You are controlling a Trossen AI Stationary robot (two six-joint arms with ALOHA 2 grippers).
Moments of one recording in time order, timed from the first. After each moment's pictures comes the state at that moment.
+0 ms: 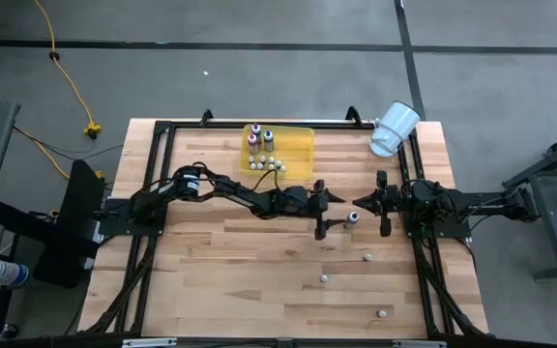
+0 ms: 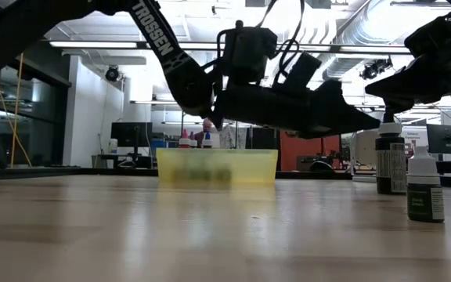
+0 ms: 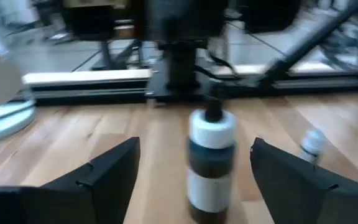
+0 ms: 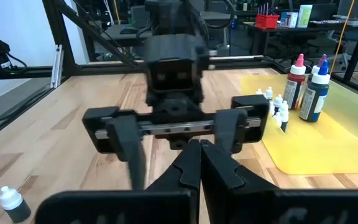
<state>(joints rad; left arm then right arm) 0.00 2.33 1.43 0.82 0.02 0.05 -0.03 0.16 0.01 0.03 0.02 0.04</state>
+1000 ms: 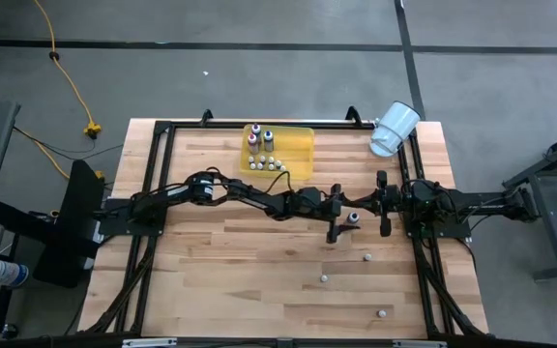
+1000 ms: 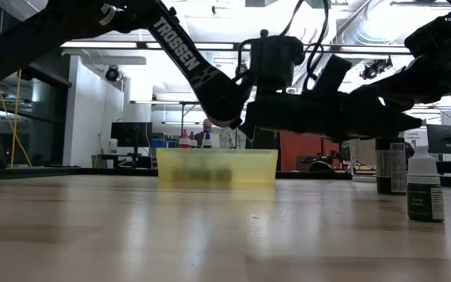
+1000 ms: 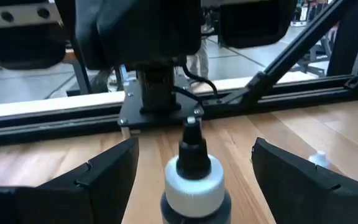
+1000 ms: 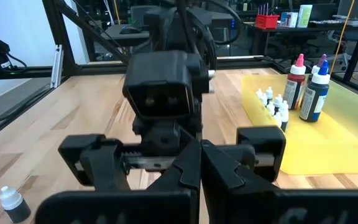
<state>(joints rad) 0.01 2.50 1.69 0.79 0.13 0.10 -0.03 0.16 0.01 0.03 0.02 0.04</state>
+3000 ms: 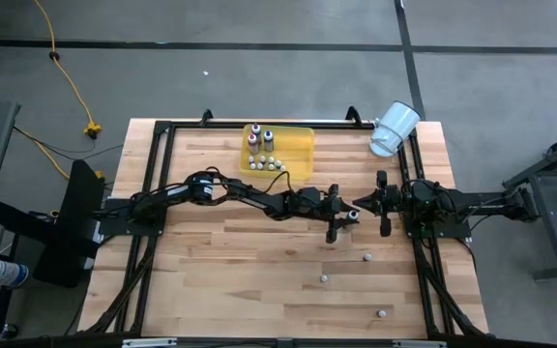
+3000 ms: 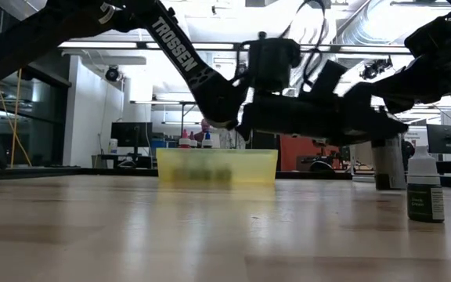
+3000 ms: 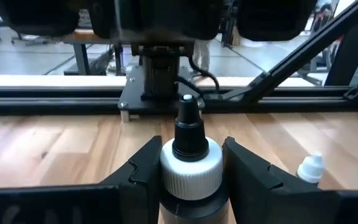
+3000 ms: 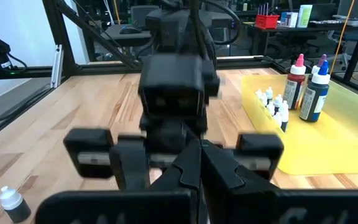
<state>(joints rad) 0.01 2.49 1.67 0.79 0.11 -0.01 -0.03 0.16 0.01 0.03 0.02 0.04</state>
